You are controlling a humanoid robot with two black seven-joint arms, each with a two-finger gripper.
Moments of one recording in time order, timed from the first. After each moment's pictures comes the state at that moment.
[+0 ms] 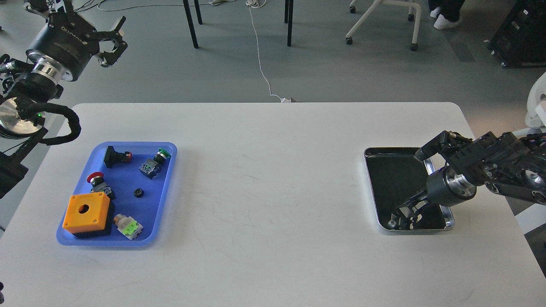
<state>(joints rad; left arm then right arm) -0.85 0.63 -0.74 -0.91 -0.21 -0.36 -0.24 1.39 -0.50 -0.87 0.98 -1.26 0.30 0.49</state>
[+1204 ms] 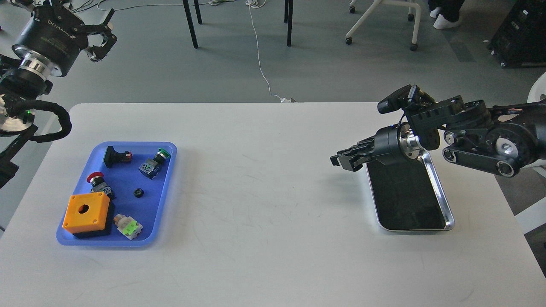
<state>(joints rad) -0.85 0.66 -0.75 -0.91 -0.20 -0.37 -0.25 1.43 -0.41 -0.60 1.05 -1.19 0.09 0.49</state>
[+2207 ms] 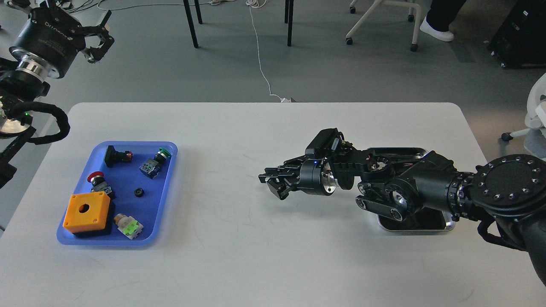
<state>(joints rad) -0.84 0.66 -0.75 -0.91 -0.20 -0.37 -0.26 1.14 0.00 -0.56 0.68 -1.19 -0.21 0.49</state>
